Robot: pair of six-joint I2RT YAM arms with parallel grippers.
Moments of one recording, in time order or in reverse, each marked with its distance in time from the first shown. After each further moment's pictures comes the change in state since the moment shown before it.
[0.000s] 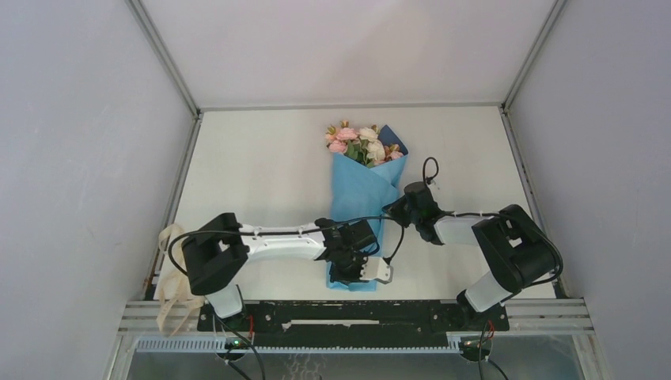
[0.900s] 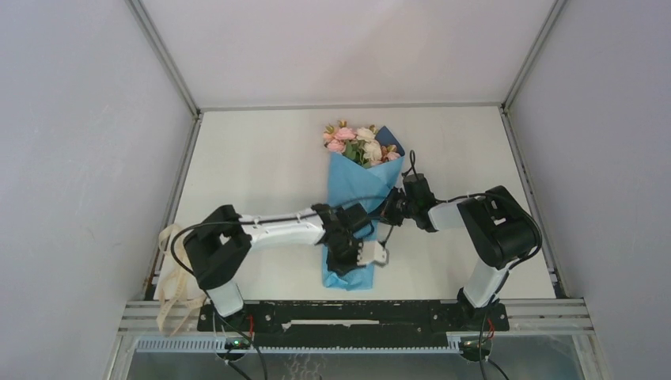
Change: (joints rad) left arm 0.057 0.047 0.024 -0.008 0.036 0.014; right arm -0.055 0.183 0.113 0.018 -0.477 -0.249
